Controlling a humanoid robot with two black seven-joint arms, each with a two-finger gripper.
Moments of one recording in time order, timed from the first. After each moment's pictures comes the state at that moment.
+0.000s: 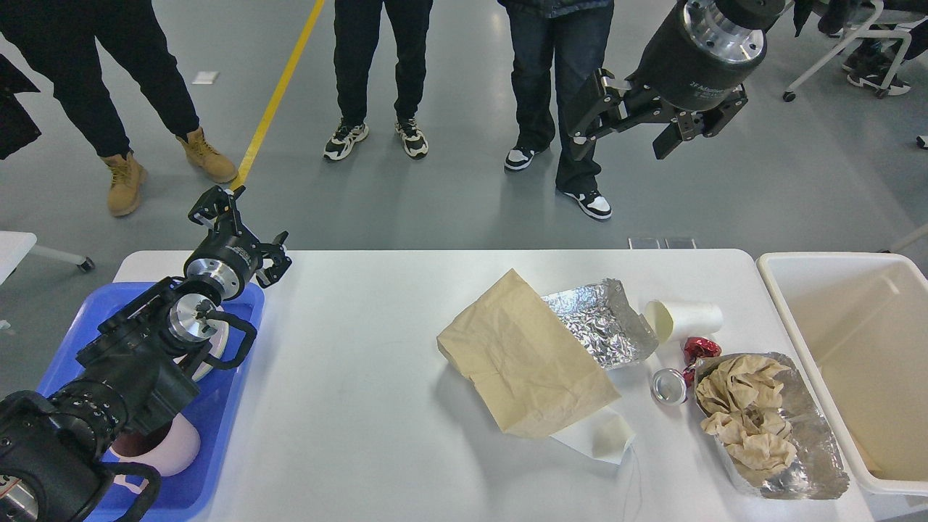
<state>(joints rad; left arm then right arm) -0.83 0.16 -0.74 -0.29 -0.08 -0.24 -0.16 2.25 -0.12 -1.27 0.94 -0.09 0.96 0.16</state>
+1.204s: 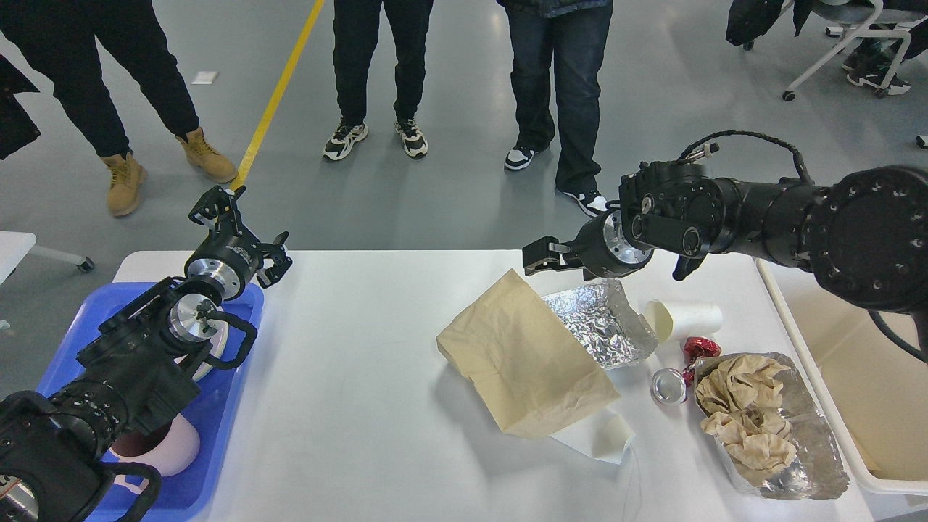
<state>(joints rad) -0.83 0.16 -0.74 -0.29 -0.08 -0.24 -0.16 1.59 -0.02 -1.12 0.77 -0.10 0.45 0.15</state>
